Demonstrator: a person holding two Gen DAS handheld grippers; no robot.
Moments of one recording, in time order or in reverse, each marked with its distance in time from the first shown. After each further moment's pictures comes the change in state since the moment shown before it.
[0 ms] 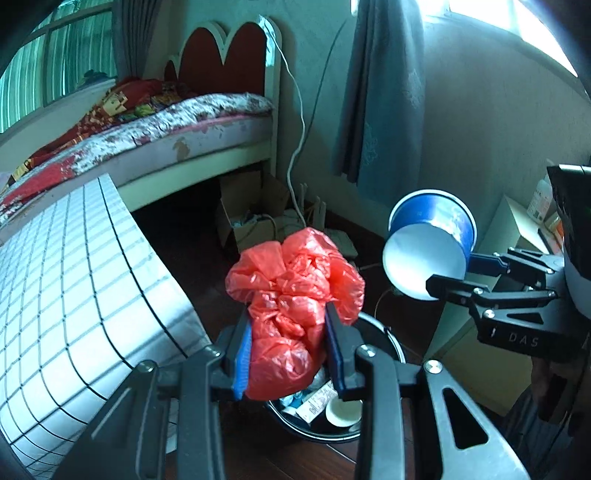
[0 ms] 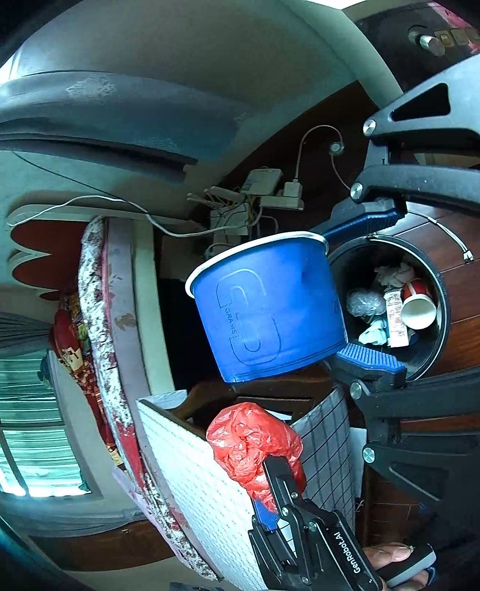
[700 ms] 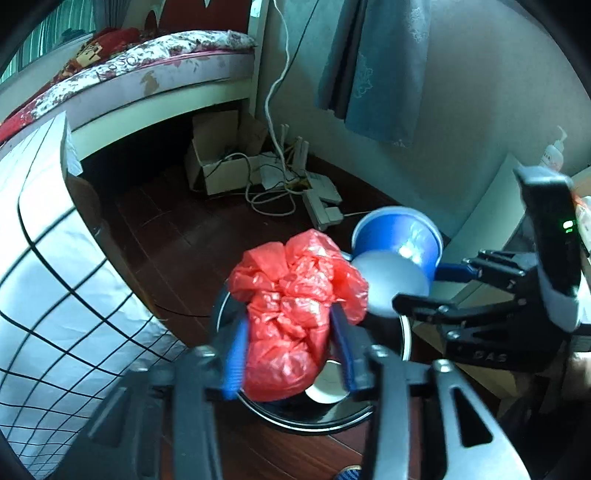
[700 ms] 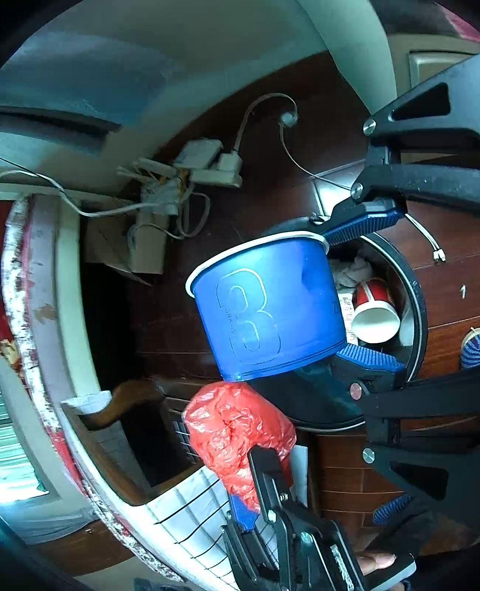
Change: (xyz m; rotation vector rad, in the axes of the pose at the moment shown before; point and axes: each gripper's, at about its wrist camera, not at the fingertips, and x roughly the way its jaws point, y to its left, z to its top) left arm 0.084 -0.012 -0.034 -0.039 0.183 -0.062; right arm 0.107 -0.028 -0.053 -0.018 0.275 0.050
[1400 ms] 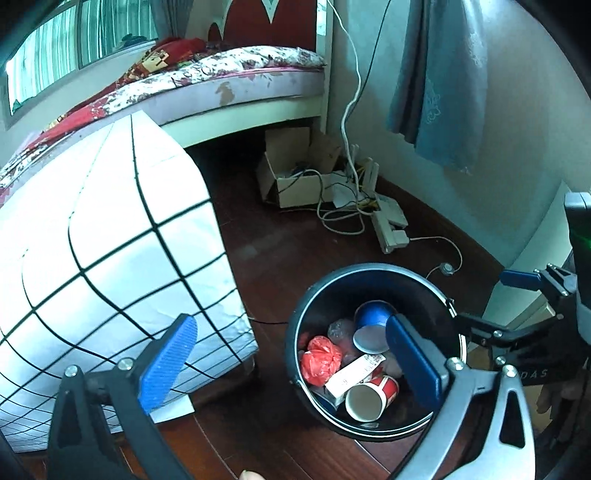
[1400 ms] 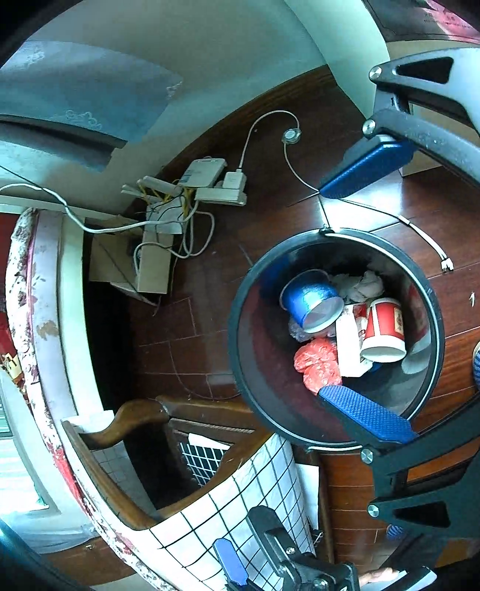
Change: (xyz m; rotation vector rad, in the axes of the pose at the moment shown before) left arm -0.024 0.033 -0.010 -0.091 -0.088 0.225; right arm -0.015 0.015 0.008 -0.004 -0.086 -0.068
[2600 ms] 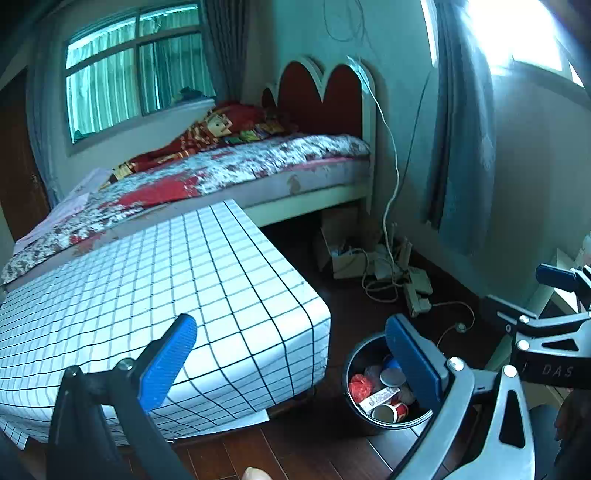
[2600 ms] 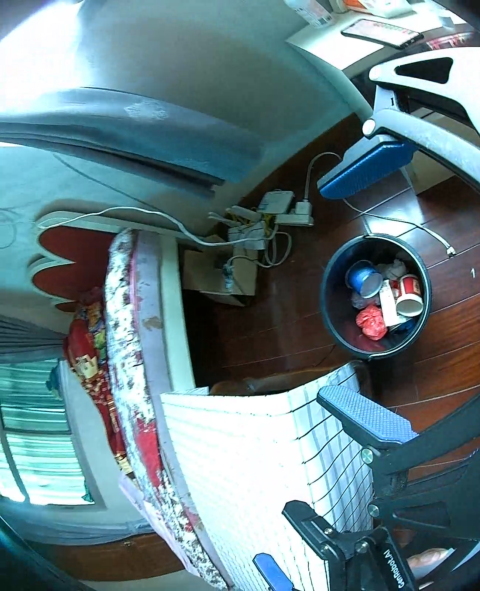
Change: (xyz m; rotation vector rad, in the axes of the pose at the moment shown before) left arm -0.203 0.046 0.041 -0.059 -0.223 0.178; right arm -0.227 0.091 0.054 0.031 -0.261 -0.096
